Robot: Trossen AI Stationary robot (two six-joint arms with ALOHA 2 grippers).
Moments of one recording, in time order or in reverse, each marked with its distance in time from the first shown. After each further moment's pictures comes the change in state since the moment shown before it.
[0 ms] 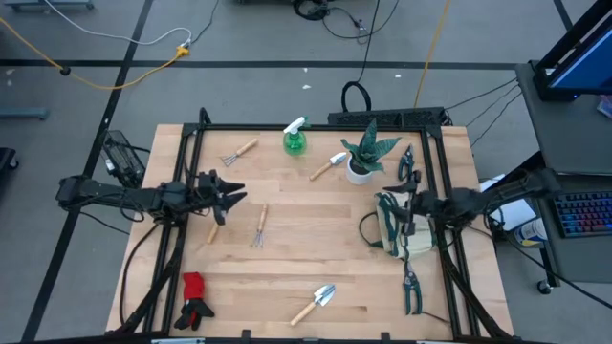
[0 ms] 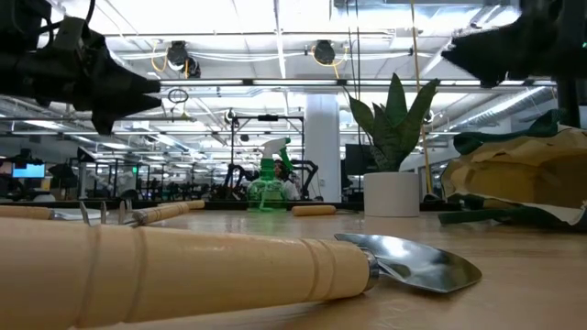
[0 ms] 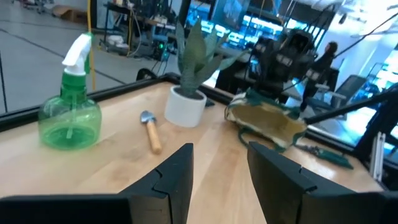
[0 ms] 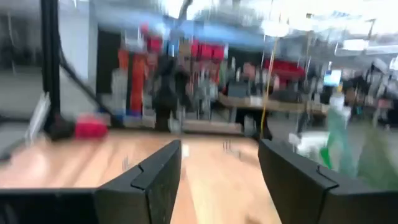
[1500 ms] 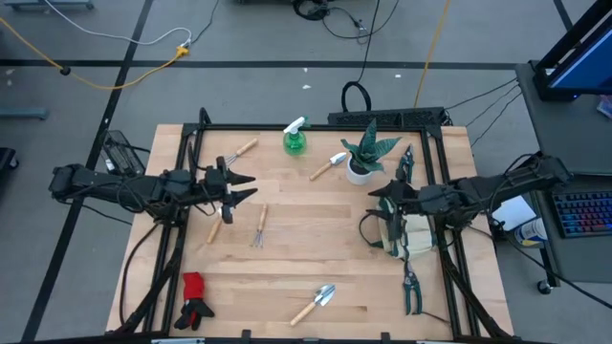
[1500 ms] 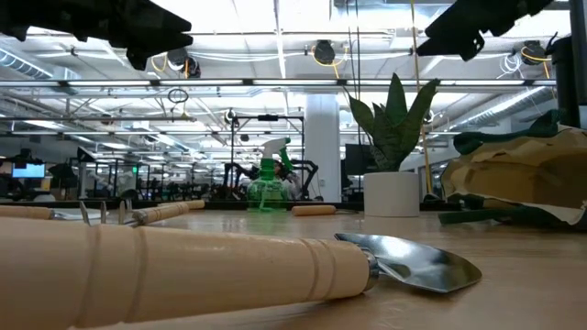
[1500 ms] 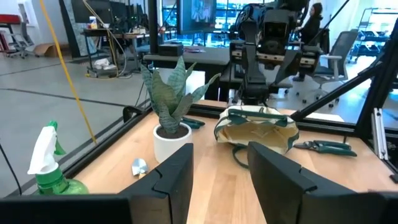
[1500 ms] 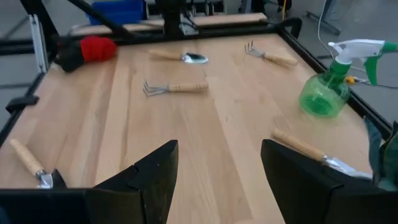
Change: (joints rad) left arm 0.000 0.327 0.380 -0.073 0.064 0.263; right arm 0.001 0.419 0.639 -0.844 -0.035 0.400
